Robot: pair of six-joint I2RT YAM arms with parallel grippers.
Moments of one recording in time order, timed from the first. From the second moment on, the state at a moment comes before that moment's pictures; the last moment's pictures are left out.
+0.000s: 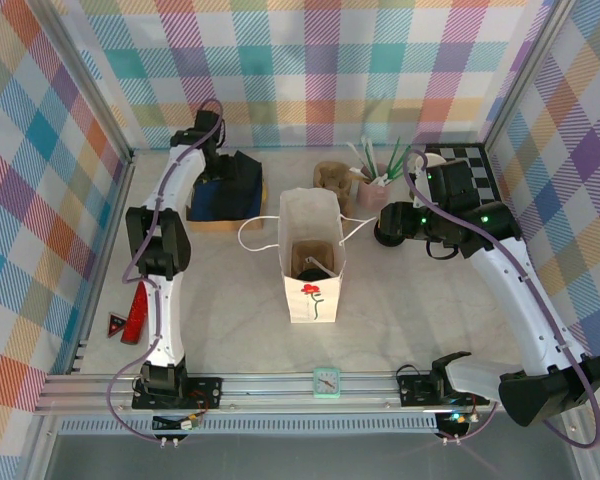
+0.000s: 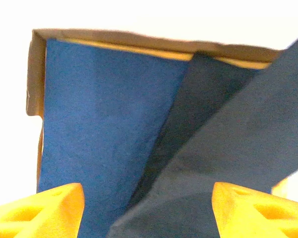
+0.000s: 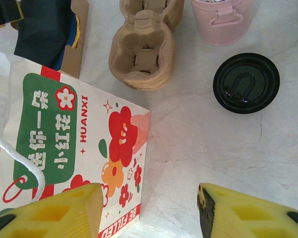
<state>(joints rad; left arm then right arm) -0.14 2.30 2.24 -1.02 -0.12 -0.23 0.33 1.19 1.39 -1.05 -0.18 0.36</state>
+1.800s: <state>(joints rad) -0.33 2.51 2.39 -0.97 -0.39 -0.07 0.33 1.19 1.39 -1.04 -0.18 0.36</state>
